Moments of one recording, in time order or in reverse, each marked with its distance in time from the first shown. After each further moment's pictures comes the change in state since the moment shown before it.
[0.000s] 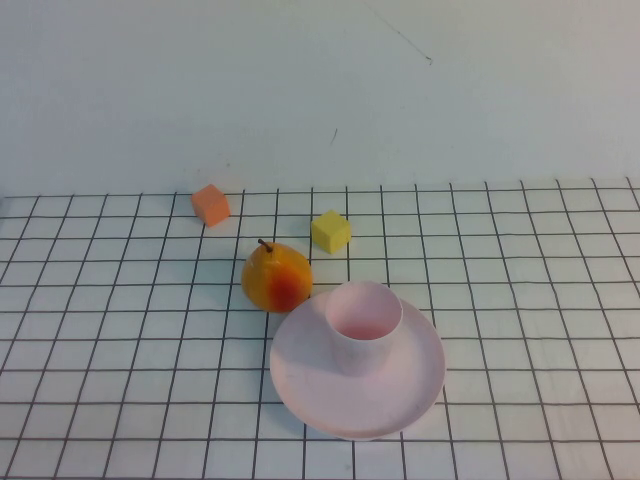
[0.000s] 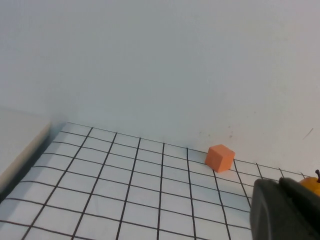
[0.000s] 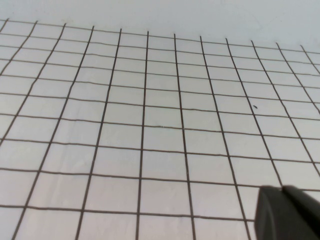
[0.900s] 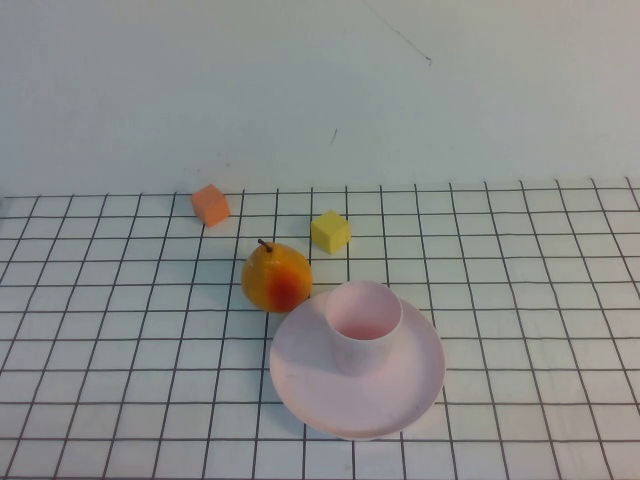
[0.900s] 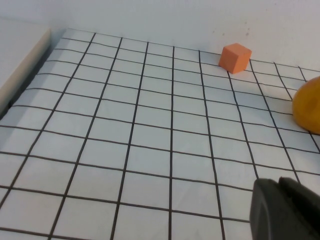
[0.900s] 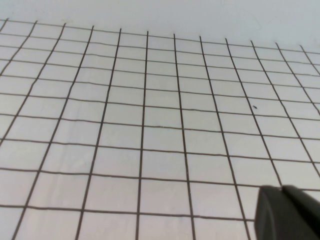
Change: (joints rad) right arm 0.000 0.000 0.000 0.000 0.000 0.000; left arm 0.000 0.000 0.000 -0.311 0.268 0.369
